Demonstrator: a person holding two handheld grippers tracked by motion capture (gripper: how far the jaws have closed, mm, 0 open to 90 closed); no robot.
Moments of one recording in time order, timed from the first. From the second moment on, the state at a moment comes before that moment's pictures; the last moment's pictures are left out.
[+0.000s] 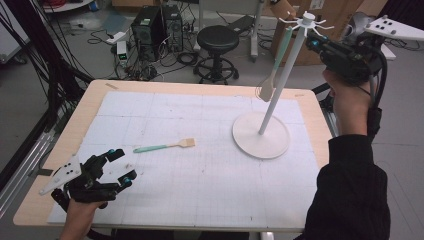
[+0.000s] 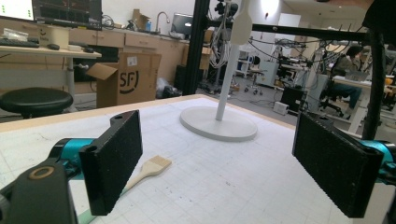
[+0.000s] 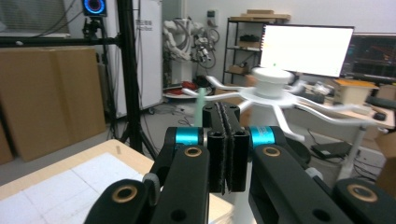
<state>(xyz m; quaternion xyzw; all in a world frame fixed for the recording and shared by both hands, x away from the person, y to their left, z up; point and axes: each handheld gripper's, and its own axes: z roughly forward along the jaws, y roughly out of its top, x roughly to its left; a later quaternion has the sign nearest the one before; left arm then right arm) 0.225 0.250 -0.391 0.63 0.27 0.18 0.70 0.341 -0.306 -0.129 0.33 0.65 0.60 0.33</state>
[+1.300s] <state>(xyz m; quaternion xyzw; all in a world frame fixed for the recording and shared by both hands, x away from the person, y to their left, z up) 0.224 0.251 -0.393 0.63 0.27 0.17 0.70 0.340 -0.324 -0.133 0.34 0.65 0.60 0.33</state>
